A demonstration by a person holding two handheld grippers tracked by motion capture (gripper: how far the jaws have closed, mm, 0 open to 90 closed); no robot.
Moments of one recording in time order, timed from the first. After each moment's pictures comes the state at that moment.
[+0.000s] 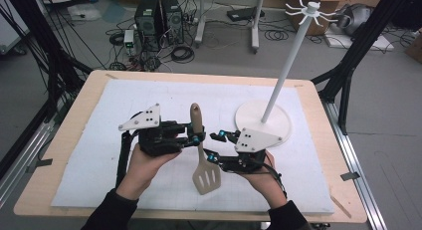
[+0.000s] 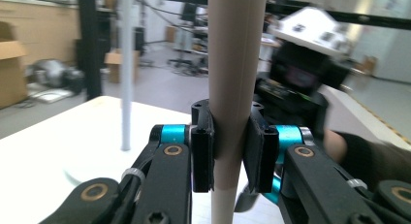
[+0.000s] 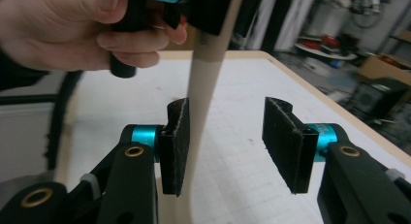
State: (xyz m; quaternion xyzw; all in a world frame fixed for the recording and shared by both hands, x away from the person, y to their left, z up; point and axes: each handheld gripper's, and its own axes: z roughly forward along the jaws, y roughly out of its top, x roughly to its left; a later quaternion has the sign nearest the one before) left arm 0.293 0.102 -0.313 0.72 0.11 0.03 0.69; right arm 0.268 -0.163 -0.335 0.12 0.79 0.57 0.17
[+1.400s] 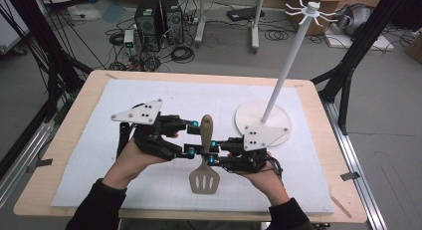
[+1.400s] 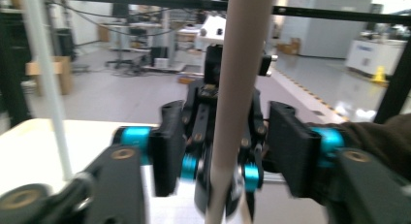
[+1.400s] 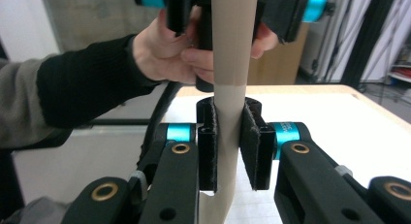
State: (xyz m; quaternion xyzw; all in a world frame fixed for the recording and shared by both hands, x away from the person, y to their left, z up) left arm 0.296 0.109 -0.287 0.72 0.01 -0.03 0.69; right arm 0.271 -0.167 -0.324 0.04 0.77 0.64 0.05
